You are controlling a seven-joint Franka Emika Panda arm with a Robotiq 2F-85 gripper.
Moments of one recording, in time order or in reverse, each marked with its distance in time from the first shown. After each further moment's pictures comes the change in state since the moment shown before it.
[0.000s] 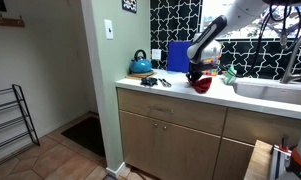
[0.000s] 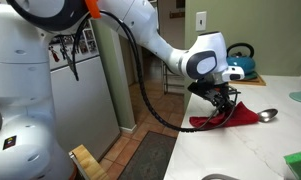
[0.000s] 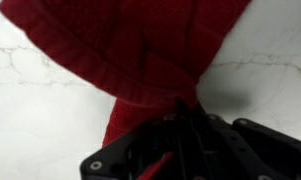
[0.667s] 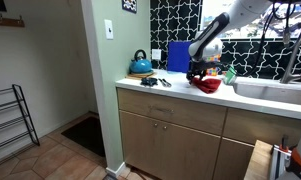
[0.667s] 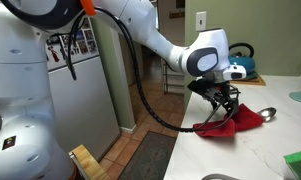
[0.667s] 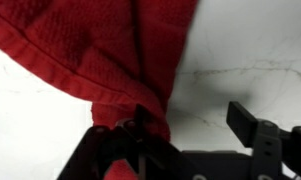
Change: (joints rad) arm -0.007 -0.027 -0.008 0.000 0.000 -0.056 0.003
